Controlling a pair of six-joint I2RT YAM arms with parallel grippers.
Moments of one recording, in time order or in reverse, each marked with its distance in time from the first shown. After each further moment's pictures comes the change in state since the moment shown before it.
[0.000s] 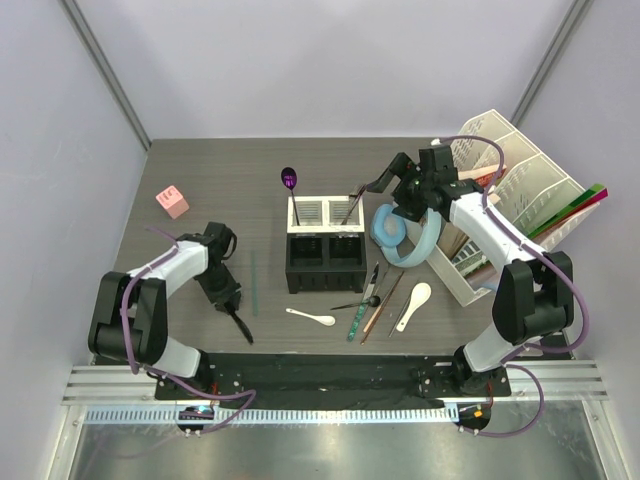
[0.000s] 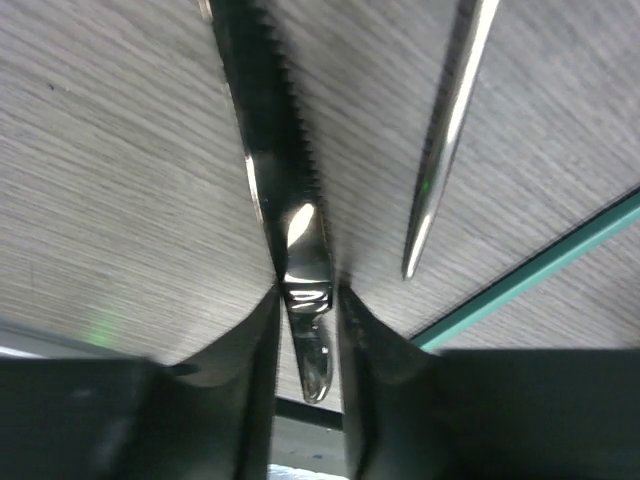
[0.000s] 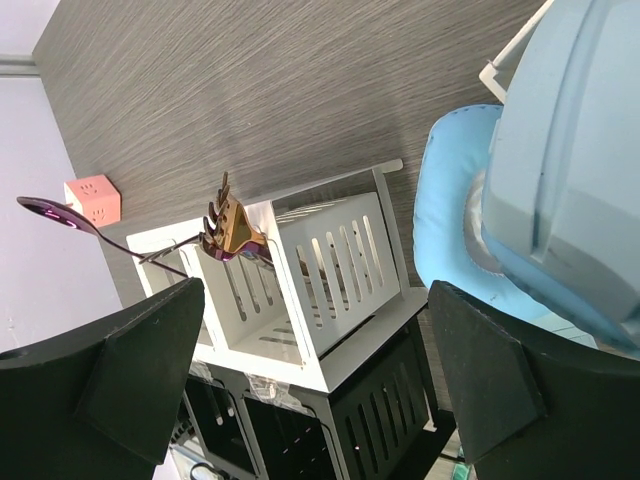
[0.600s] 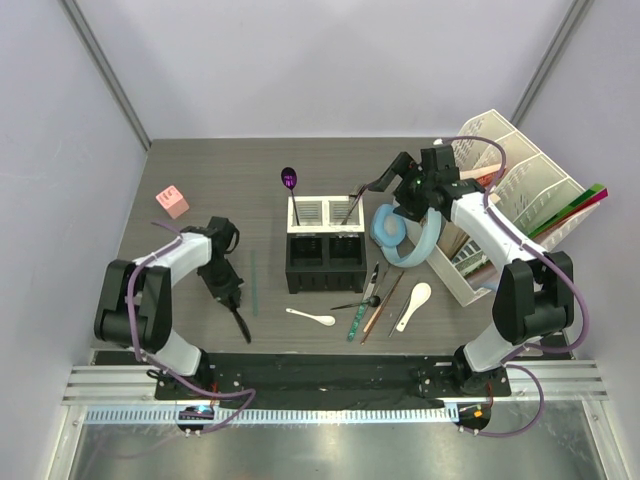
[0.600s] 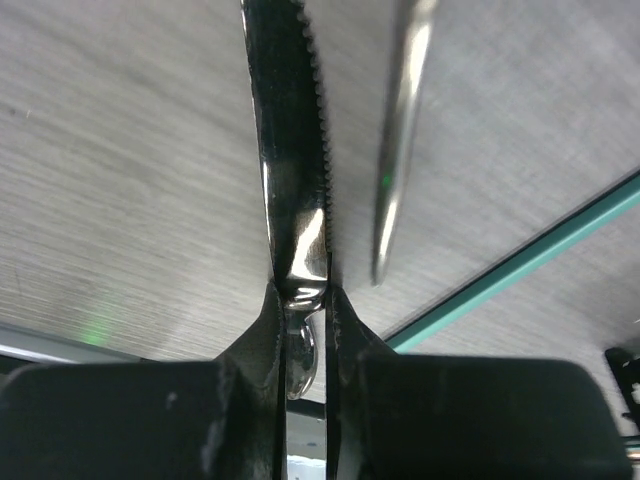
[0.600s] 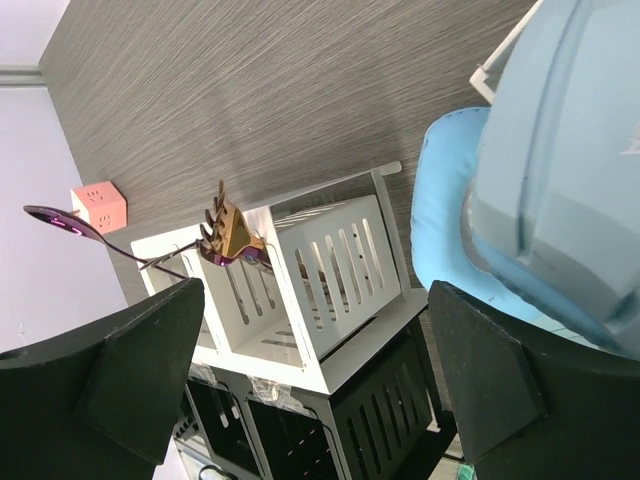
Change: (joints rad) left arm 0.002 0.056 0.049 -0.021 0.021 0.019; right arm -0.011 0.000 0.000 0.000 -0.003 0.017
